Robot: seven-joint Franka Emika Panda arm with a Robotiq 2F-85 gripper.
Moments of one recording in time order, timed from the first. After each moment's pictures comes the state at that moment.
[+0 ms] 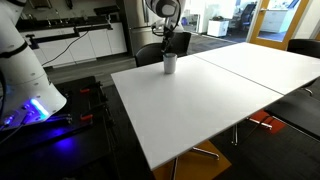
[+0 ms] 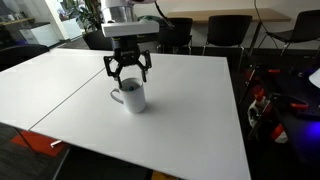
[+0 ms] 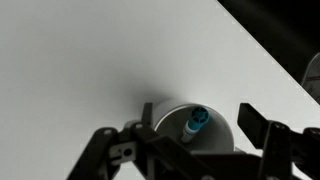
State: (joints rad) arm 0.14 0.75 0.03 -1.52 0.35 2.17 0.78
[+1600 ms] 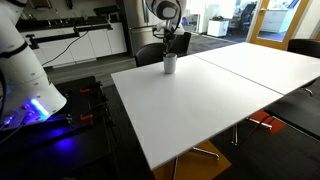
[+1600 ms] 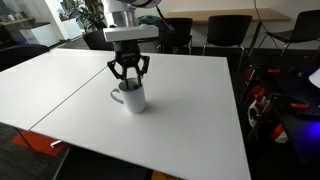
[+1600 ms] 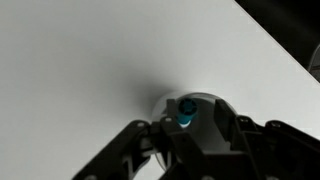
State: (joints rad) arm 0.14 0.77 0.02 -1.51 0.35 2.20 0.80
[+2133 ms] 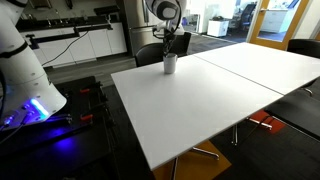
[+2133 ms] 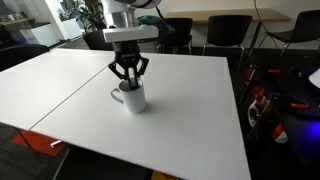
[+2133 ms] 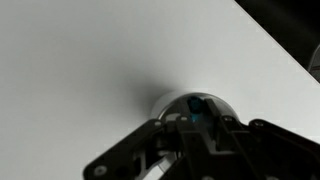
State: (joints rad) arm 0.14 0.78 0.02 -1.51 0.35 2.20 0.80
